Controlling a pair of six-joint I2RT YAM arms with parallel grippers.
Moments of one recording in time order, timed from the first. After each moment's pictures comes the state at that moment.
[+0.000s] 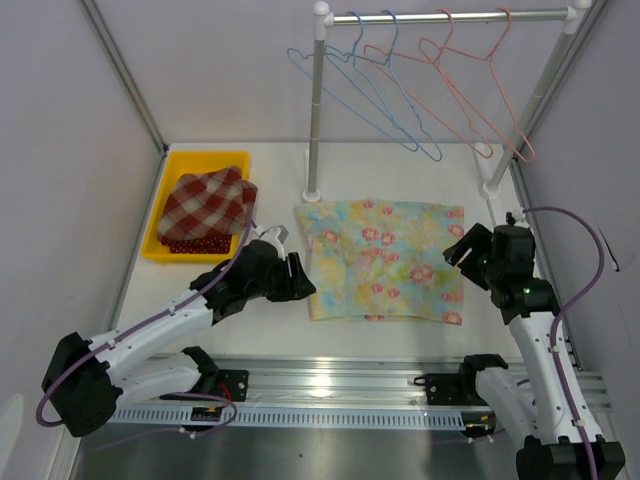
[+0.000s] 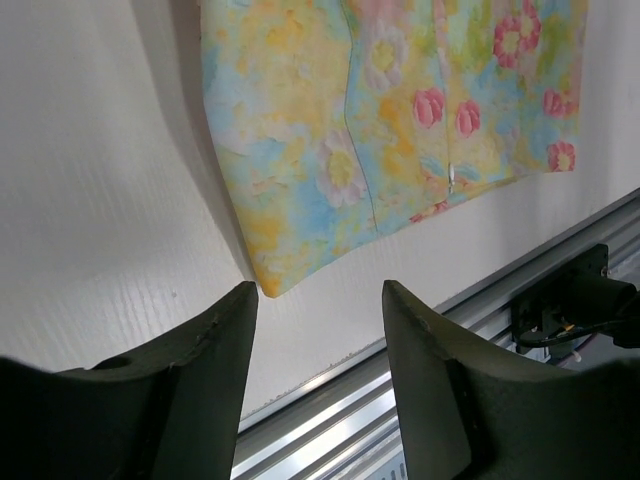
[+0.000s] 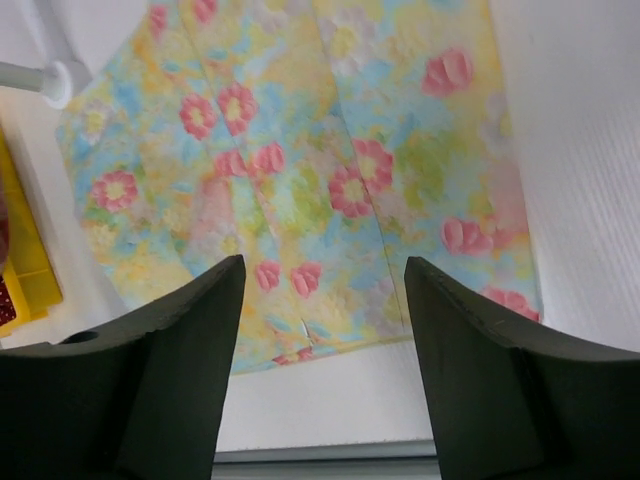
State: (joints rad) left arm -0.74 1.04 0.65 -0.33 0.05 -0.75; right arm 0.06 0.77 0.75 -0.66 0.00 0.67
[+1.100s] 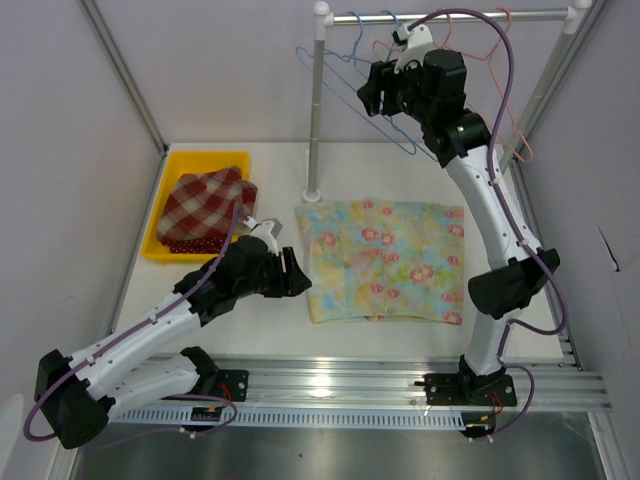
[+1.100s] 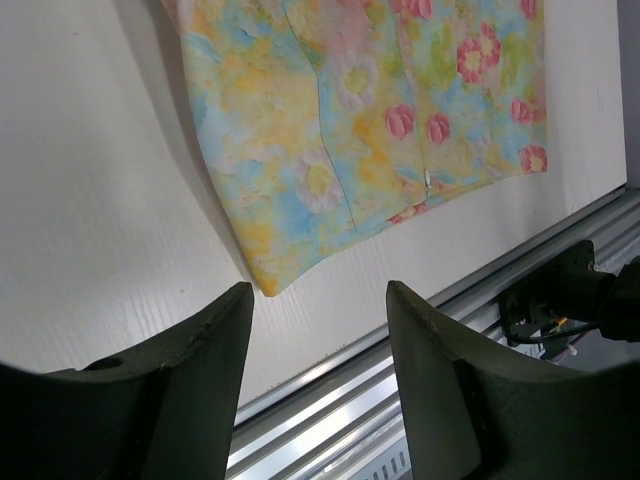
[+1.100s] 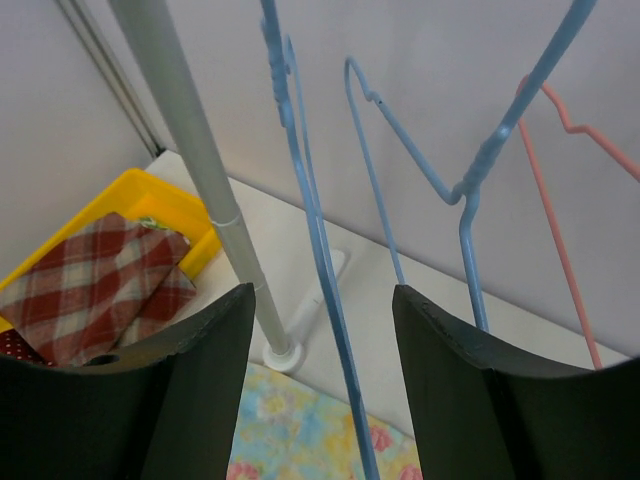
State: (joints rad) left arm -0.74 0.94 0.72 -0.44 0.03 -0.70; right arm 0.40 1.86 2.23 -0.46 -0.17 0.04
